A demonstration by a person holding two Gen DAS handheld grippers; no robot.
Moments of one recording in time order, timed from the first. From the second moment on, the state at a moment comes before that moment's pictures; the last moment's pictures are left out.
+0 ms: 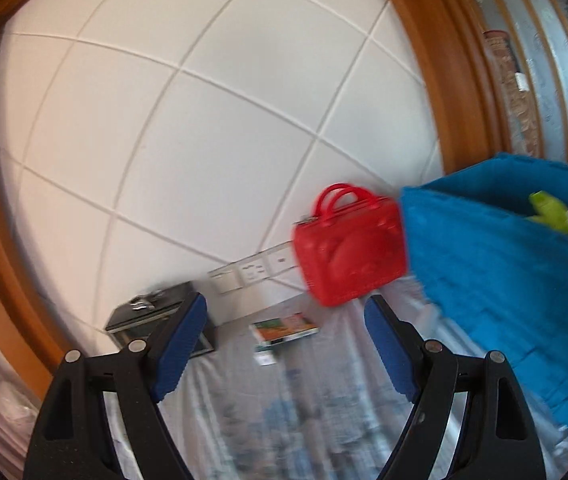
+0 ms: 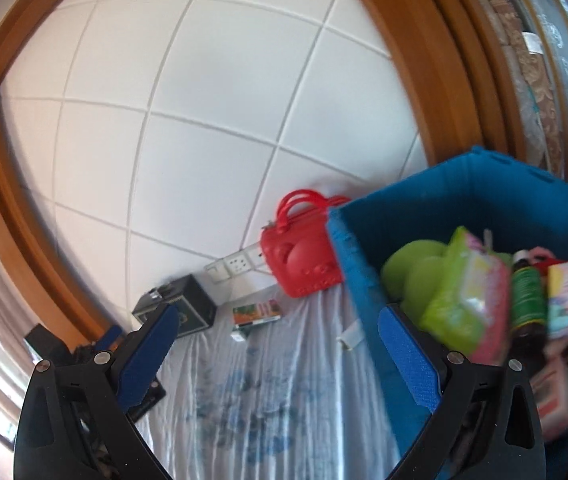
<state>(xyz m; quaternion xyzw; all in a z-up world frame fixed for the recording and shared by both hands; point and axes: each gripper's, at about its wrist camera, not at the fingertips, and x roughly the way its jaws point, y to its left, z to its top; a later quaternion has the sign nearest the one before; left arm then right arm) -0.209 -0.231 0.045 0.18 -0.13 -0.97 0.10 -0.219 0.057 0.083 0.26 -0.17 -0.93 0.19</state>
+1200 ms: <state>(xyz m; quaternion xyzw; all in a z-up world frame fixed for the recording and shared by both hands) -0.508 -0.416 -0.238 0.39 -0.06 -0.92 0.05 -0.472 -0.078 -0.272 0.49 -0.03 -0.87 -0.03</state>
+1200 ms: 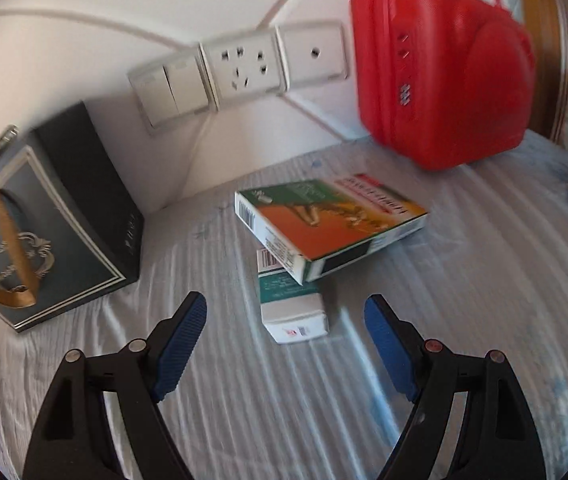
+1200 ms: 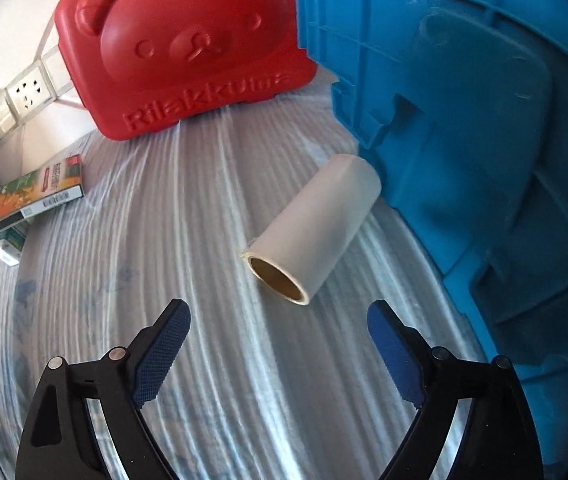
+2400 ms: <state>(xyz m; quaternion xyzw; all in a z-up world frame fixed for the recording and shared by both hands) -0.422 -0.437 -0.231 0.41 -0.03 -0.91 0.00 -0.421 -0.135 -0.256 0.48 -0.05 -0.86 0.18</state>
